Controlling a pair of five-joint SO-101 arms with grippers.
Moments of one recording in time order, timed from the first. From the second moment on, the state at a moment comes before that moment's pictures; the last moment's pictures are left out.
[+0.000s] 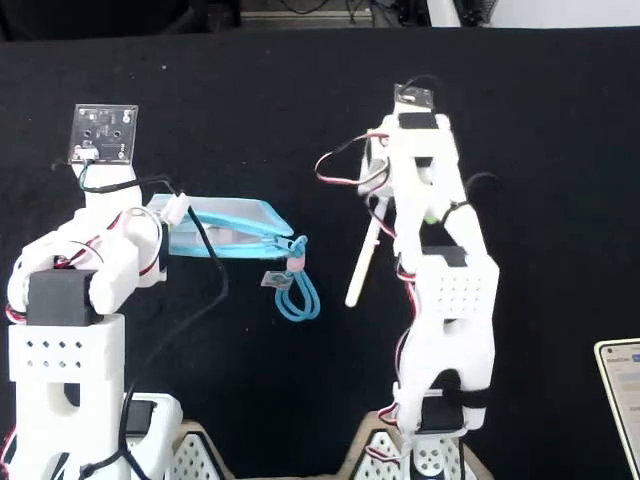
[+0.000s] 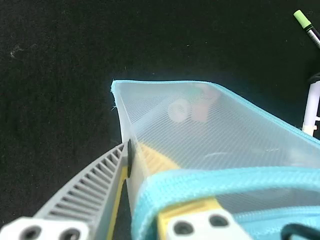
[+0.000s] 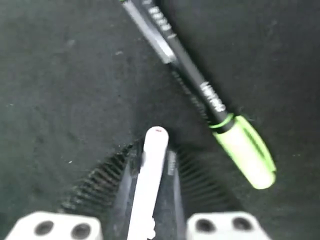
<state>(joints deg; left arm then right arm) -4.2 -51.4 28.1 77.8 -2.3 -1.5 45.5 -28.6 79.5 -12.3</state>
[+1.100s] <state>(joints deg) -4.2 -51.4 28.1 77.8 -2.3 -9.1 -3.5 -16.2 95.9 -7.7</state>
